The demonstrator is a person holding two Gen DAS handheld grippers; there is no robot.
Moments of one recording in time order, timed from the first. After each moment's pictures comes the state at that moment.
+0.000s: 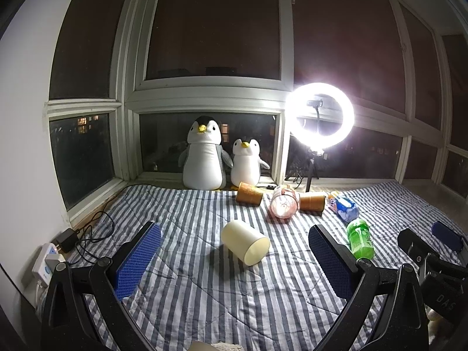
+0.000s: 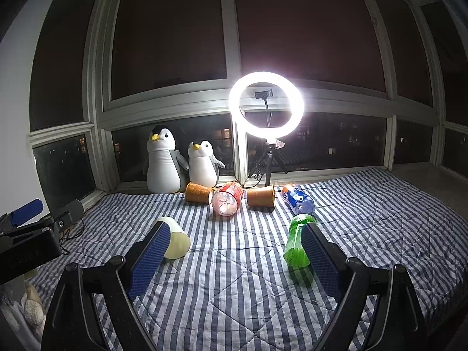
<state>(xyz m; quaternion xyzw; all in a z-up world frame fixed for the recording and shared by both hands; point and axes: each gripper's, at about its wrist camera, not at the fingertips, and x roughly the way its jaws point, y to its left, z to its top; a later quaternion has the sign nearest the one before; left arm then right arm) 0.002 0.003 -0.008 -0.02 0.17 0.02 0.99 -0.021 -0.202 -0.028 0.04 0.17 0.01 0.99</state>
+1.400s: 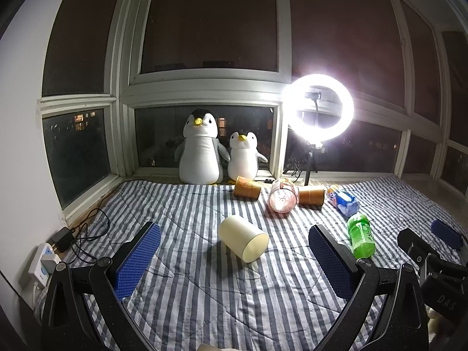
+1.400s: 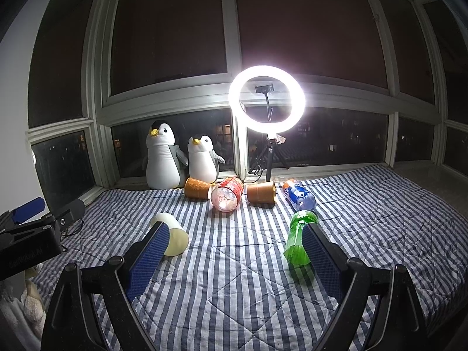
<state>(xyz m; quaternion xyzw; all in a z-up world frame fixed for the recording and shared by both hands) 0.013 0.002 -0.019 -0.02 0.18 0.01 0.98 -0.015 -0.200 -0.033 0.04 0.17 0.01 0.98</state>
